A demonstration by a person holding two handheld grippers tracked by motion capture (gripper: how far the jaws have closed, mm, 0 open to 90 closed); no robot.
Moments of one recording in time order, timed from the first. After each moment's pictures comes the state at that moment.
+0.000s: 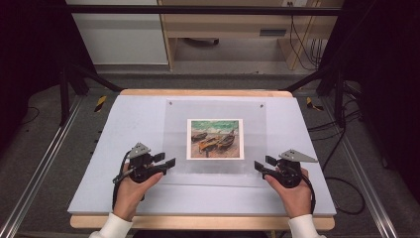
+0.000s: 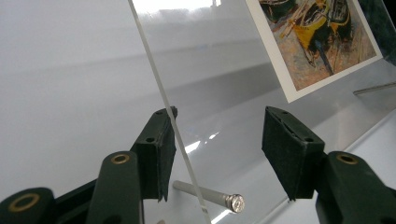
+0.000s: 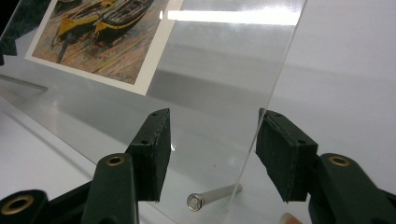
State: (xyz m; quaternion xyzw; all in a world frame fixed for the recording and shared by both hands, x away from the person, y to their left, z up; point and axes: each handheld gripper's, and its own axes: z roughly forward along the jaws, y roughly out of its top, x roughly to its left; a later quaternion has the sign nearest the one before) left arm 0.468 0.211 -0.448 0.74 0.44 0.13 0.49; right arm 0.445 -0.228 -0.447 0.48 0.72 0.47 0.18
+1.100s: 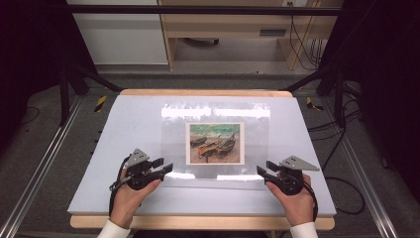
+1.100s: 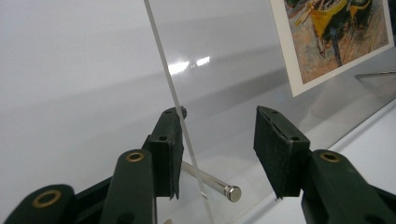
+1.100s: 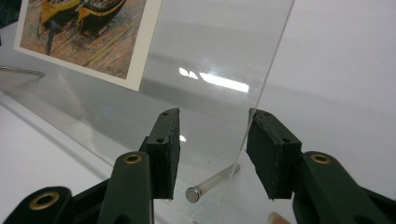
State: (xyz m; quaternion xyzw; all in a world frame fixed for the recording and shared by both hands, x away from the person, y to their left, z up) left arm 0.448 0.214 -0.449 0.75 0.43 0.15 0.48; right arm 0.425 -0.227 -0.448 0.47 0.72 0.46 0.21
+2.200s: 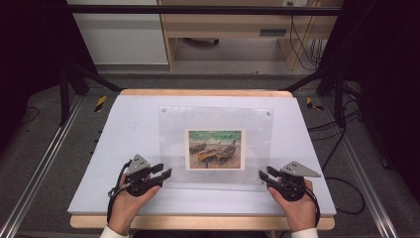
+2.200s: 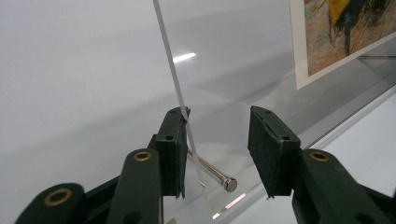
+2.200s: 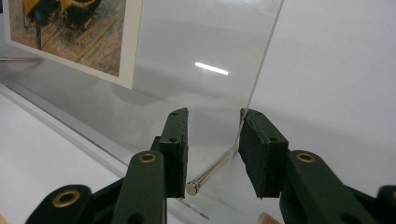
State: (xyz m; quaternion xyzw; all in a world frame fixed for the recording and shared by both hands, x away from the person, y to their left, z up) left arm 0.434 0.213 -0.453 0.76 0.42 0.16 0.46; right arm 0.411 -0.228 -0.450 0.46 0.73 0.45 0.21
